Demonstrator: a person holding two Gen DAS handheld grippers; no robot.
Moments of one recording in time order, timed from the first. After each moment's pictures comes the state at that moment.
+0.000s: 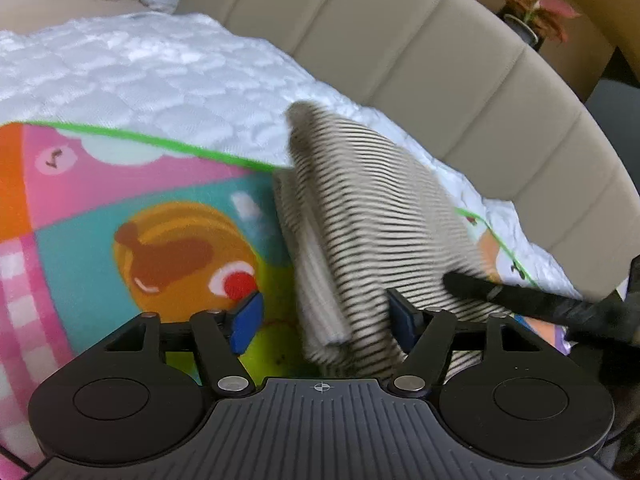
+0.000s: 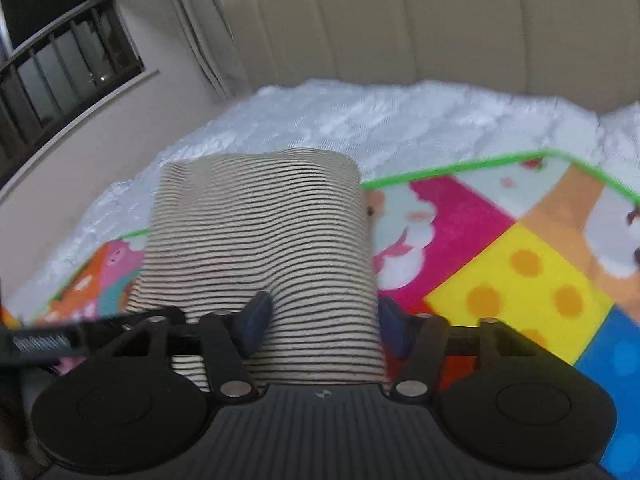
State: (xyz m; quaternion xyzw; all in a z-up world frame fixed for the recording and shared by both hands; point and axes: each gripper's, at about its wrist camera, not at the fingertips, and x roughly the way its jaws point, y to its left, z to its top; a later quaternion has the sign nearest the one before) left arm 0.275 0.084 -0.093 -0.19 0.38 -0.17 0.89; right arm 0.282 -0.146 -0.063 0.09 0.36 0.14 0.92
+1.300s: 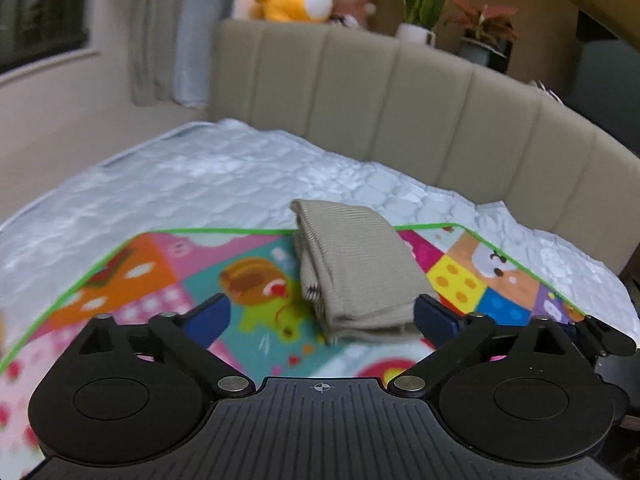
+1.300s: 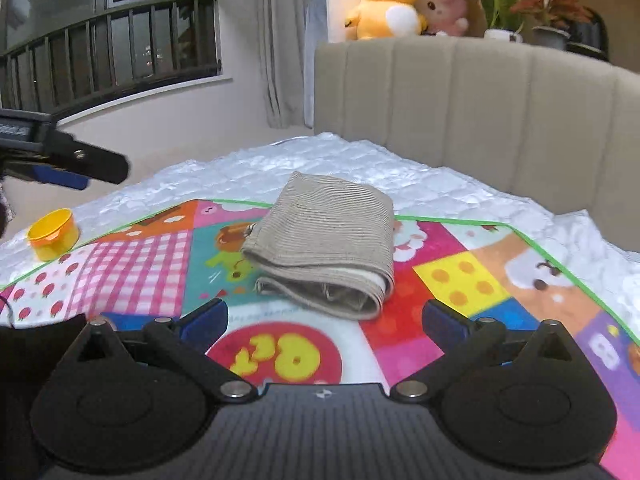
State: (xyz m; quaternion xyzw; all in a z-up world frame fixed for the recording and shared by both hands) left arm 0.101 0.078 0.070 -0.05 0.32 -0.07 0.94; right arm 0.088 -0.155 0.005 -0.03 0.27 0.17 0.95
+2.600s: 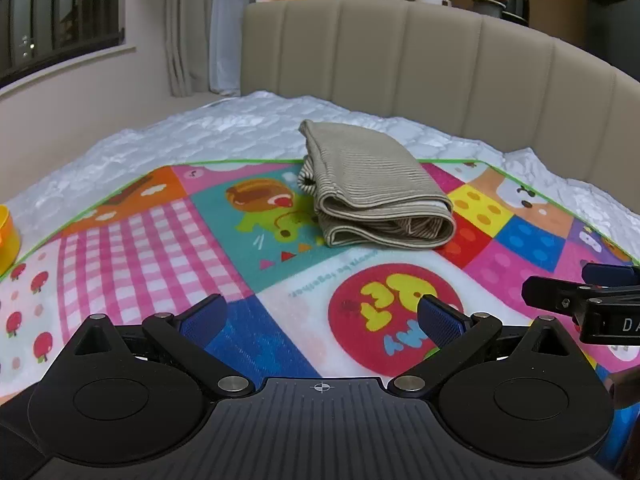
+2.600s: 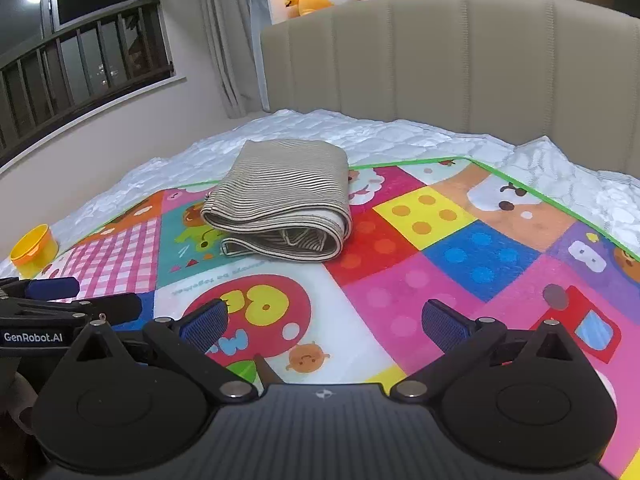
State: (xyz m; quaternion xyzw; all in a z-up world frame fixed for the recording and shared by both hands) left arm 0.048 0.018 -0.025 -0.02 0.32 0.00 0.95; right arm 0.063 -0.192 -0.020 0.04 0.31 0.13 0.94
